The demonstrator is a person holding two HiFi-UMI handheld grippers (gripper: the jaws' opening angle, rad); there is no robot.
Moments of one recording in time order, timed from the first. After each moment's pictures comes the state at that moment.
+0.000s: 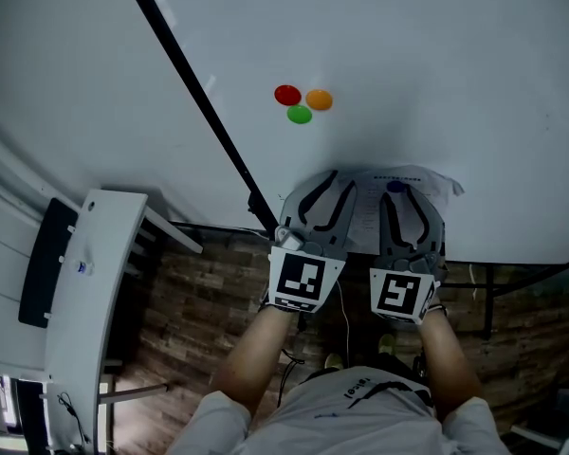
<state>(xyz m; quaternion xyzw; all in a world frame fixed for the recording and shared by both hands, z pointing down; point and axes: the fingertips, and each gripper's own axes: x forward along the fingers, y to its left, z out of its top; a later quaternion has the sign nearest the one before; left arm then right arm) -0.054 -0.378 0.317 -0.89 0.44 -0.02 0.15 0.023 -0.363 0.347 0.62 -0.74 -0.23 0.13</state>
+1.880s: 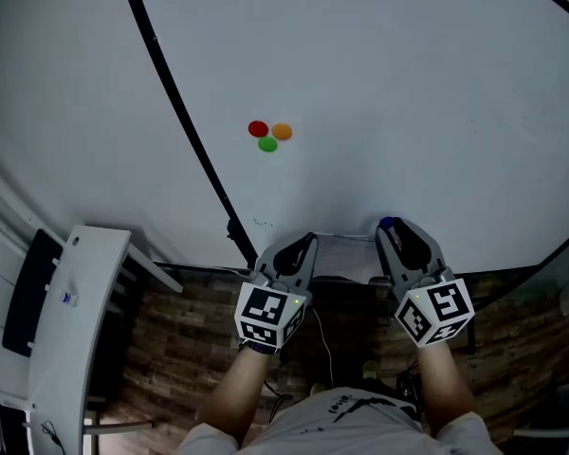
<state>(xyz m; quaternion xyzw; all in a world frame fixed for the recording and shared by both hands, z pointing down) -0.053 -0.310 0.349 -0.91 0.41 -0.03 0.02 0.077 -0.287 0.304 0.55 -0.83 0.01 -0.07</state>
